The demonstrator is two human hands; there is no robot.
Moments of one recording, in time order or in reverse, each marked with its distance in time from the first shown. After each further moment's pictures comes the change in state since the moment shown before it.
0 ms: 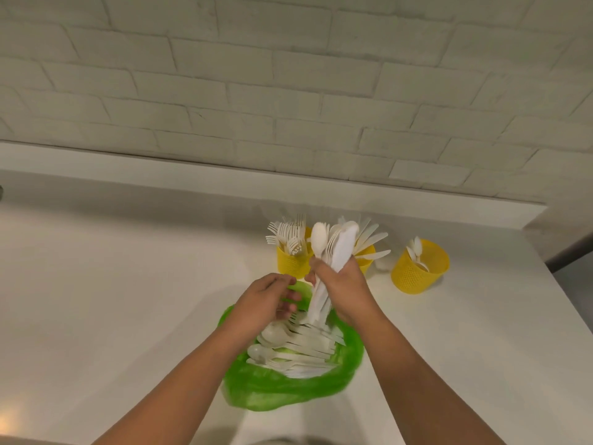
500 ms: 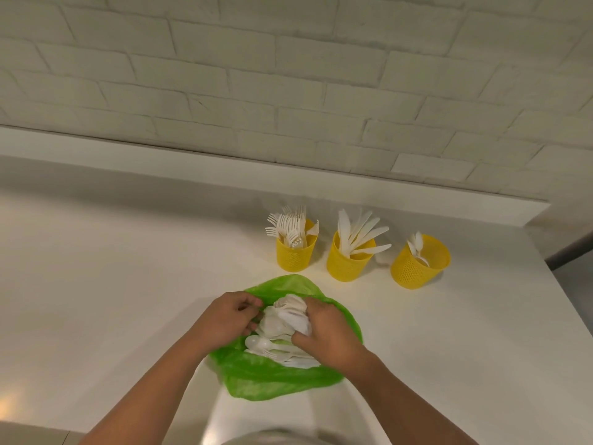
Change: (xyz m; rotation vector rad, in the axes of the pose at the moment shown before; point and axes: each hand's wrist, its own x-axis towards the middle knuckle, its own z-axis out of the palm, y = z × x) left_hand 0.006 -0.051 -0.058 0.456 0.012 -0.031; right_hand -0.038 0.073 0.002 -1.013 -0.324 -0.217
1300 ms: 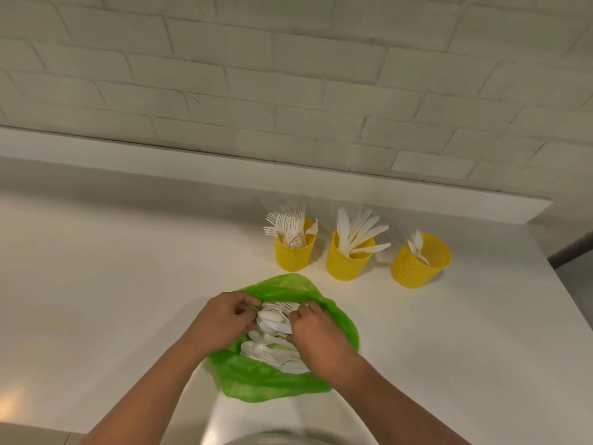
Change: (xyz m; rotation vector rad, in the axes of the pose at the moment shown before) left_hand -0.002 -0.009 -0.003 0.103 0.031 0.074; right_hand 0.003 -0.010 0.018 -0.529 -0.127 -0.128
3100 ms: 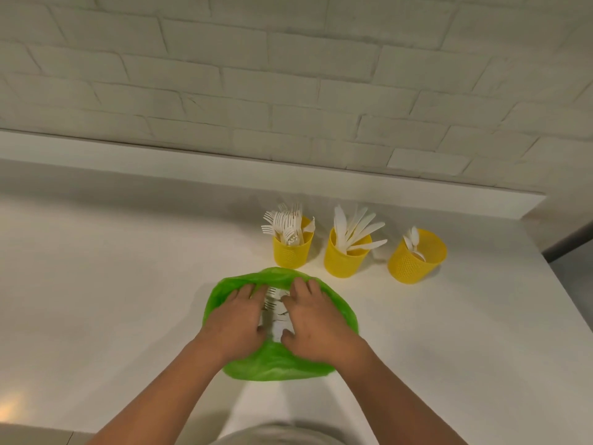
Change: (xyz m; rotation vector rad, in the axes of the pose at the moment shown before) left_hand -0.007 0.027 0.020 0.785 -0.048 0.163; right_hand 0.000 0.004 -0.029 0.149 0.050 -0.008
